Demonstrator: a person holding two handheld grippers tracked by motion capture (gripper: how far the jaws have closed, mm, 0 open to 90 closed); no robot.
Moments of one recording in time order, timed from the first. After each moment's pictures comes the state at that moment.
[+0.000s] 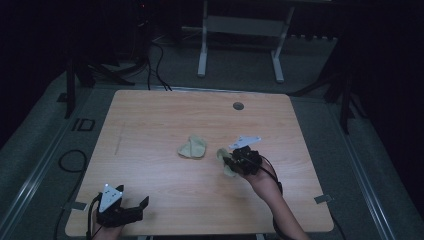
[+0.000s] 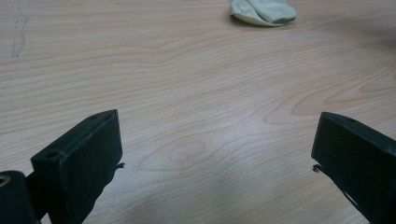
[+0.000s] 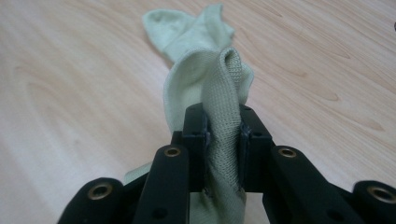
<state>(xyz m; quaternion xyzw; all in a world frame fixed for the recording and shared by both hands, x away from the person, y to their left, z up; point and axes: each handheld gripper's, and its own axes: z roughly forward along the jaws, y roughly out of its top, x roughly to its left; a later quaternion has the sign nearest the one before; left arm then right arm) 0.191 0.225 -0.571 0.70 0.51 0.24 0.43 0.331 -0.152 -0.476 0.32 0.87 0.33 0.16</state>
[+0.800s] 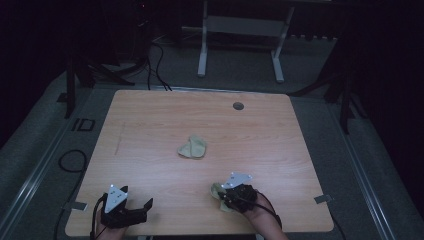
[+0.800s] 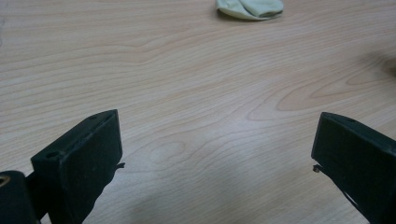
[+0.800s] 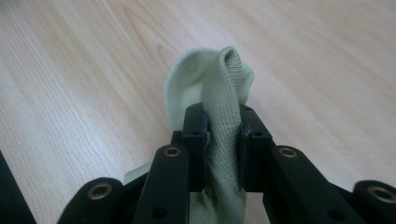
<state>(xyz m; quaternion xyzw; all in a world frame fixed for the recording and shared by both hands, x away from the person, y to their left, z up) 0.189 0.213 -0.569 0.72 0.50 0.24 0.43 0.259 -0.145 -0.532 0.27 0.90 0.30 0.13</state>
